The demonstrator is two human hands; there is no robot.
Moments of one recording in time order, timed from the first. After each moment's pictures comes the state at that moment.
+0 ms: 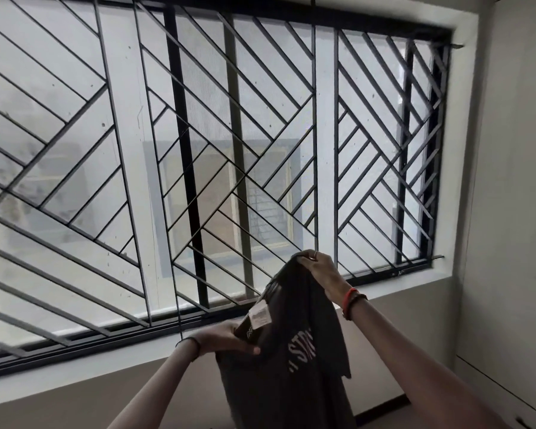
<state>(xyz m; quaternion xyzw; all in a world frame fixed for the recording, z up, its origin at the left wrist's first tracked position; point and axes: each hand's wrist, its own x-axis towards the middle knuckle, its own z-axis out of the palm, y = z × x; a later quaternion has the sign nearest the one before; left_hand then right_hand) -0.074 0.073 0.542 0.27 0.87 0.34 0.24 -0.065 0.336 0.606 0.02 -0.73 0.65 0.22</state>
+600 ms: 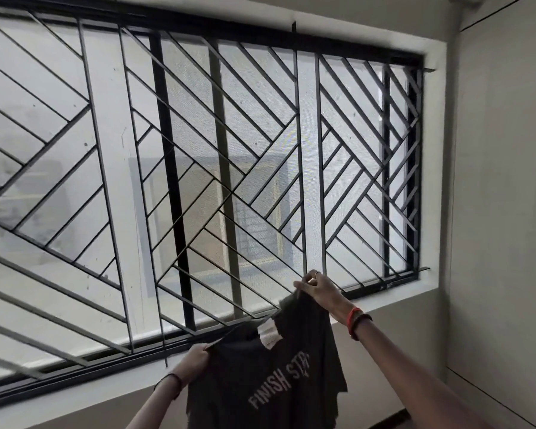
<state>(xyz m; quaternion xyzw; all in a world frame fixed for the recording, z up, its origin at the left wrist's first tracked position) -0.178 0.046 0.457 0.14 0.89 0.41 0.11 -0.058 0.373 0.601 0.00 -0.81 0.55 0.20</state>
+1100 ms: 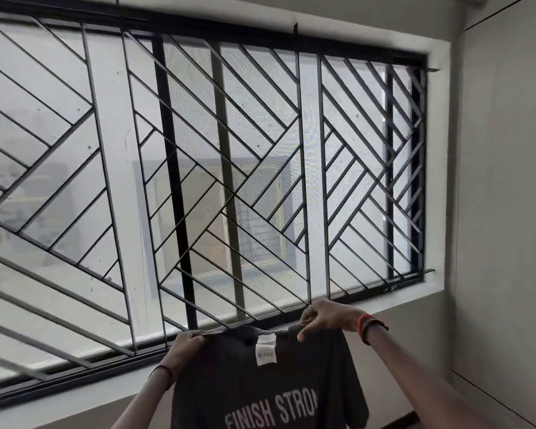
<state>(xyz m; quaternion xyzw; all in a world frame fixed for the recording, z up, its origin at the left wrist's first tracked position) -0.135 0.046 0.525 0.10 0.85 0.52 0.00 -0.046 0.389 0.586 0.11 -0.92 0.38 -0.07</state>
